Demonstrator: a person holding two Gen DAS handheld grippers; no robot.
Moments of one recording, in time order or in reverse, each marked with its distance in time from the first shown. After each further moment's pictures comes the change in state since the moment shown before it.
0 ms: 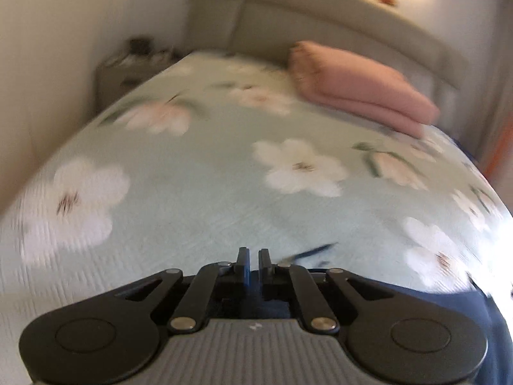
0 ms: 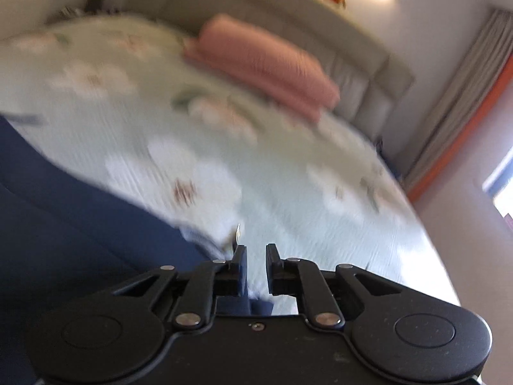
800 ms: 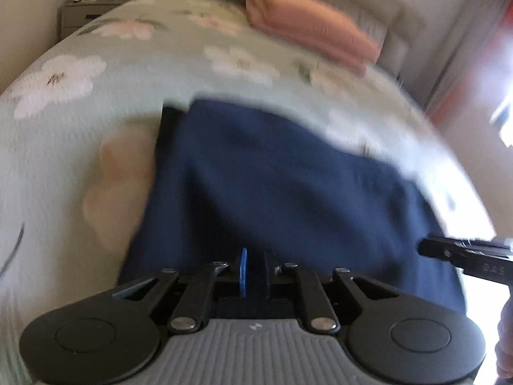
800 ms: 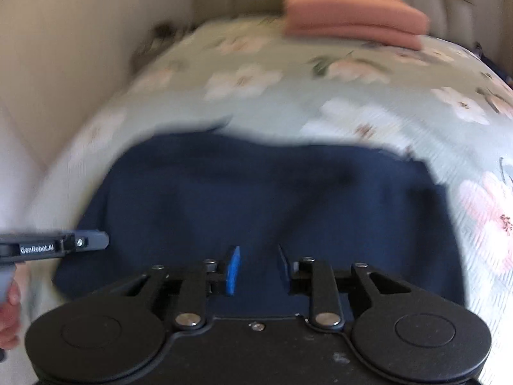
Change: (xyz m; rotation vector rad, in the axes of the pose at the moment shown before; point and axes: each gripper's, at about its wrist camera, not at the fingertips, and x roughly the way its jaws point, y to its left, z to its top) left arm -0.095 -0.009 -0.142 -0.013 0.261 -0.158; right arm -0.101 0.069 -0.030 0.262 0.227 0.546
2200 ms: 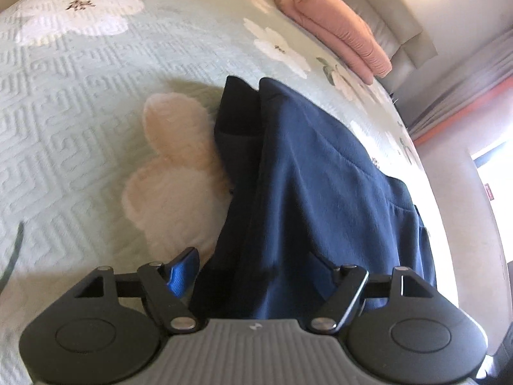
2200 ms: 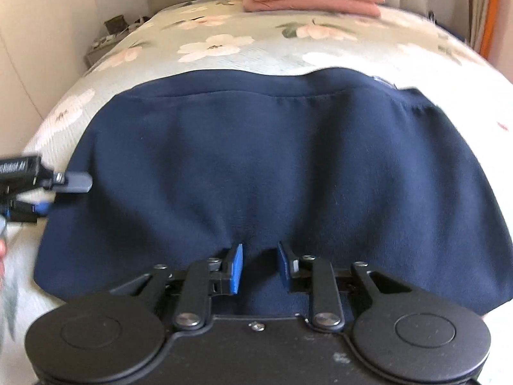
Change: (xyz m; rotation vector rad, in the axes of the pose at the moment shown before) left arm 0.058 0.115 0.040 -0.207 0.060 -0.245; right arm 0.027 0.063 -0.044 0.156 0.006 -0.147
